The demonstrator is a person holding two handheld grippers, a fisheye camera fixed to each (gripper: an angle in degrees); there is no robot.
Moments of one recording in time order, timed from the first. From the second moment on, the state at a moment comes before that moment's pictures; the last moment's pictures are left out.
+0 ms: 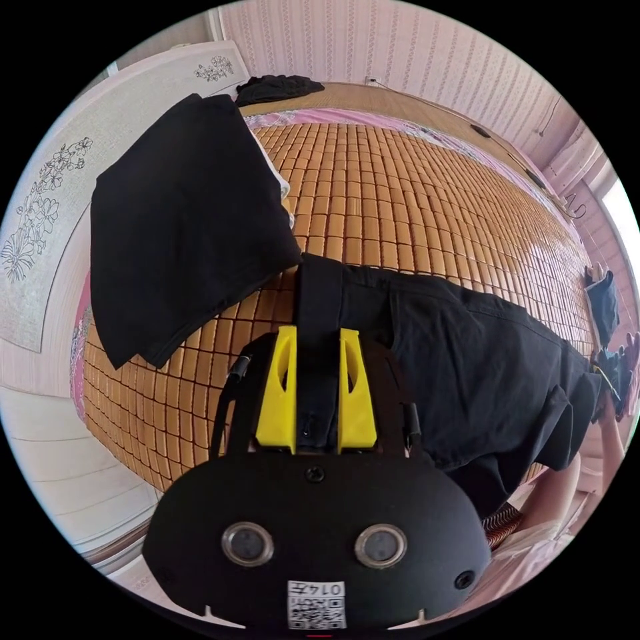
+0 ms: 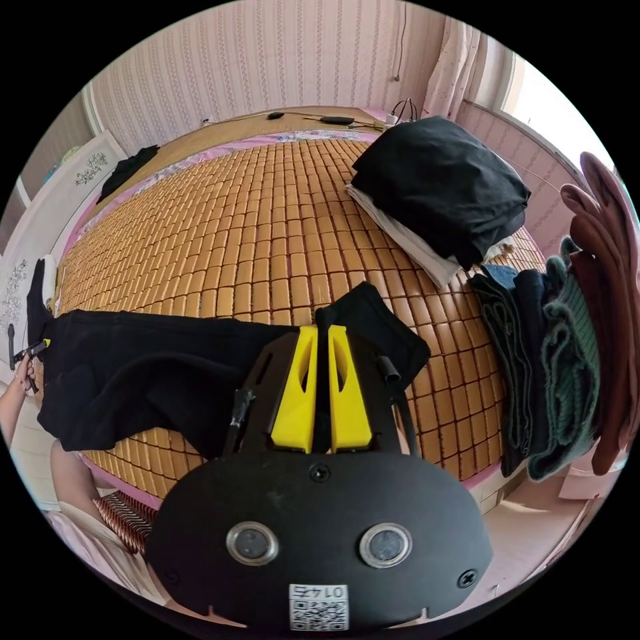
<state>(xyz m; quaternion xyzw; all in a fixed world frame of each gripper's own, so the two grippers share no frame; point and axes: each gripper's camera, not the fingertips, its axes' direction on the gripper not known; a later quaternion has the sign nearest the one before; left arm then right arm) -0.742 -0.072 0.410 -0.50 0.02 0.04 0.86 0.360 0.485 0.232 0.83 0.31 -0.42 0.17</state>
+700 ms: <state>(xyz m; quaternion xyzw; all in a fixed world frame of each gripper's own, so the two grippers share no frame) -0.725 -0.110 0.350 -0.39 0.01 0.04 0.92 0.391 0.548 0.283 0.79 0.28 -0.55 0.06</state>
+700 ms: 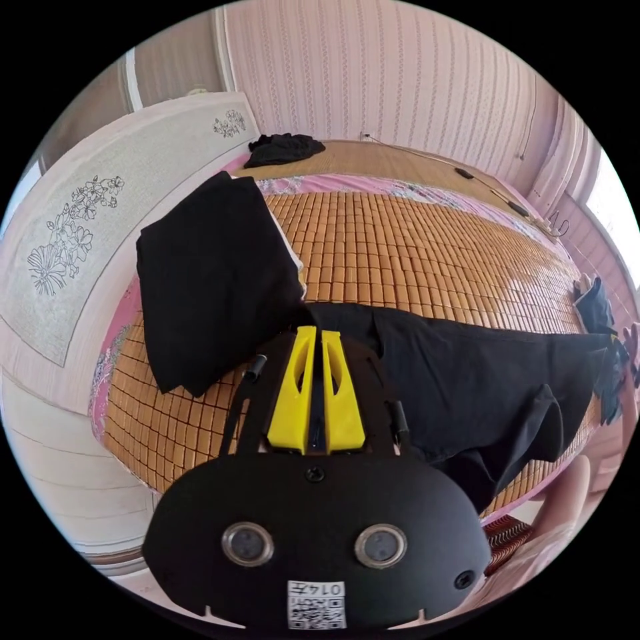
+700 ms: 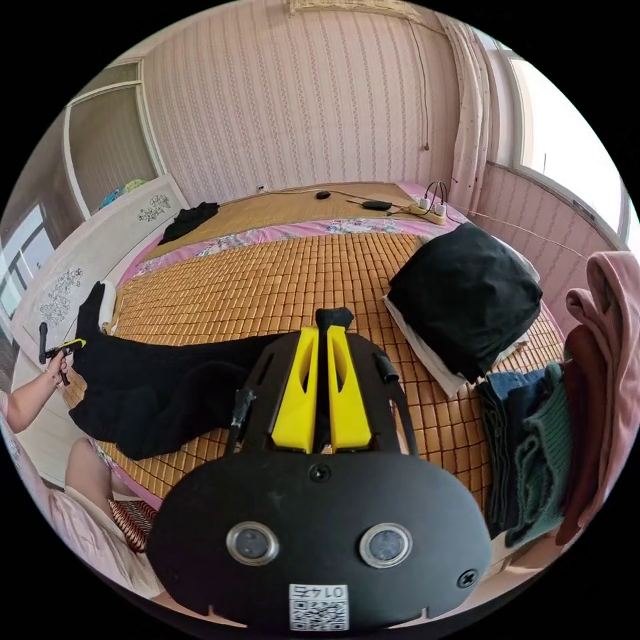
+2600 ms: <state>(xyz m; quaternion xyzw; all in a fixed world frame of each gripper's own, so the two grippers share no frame) -0.707 0.079 0.206 -0.57 0.15 0.08 0.81 0.408 0.237 0.317 0.82 0.44 -0.35 0.16</state>
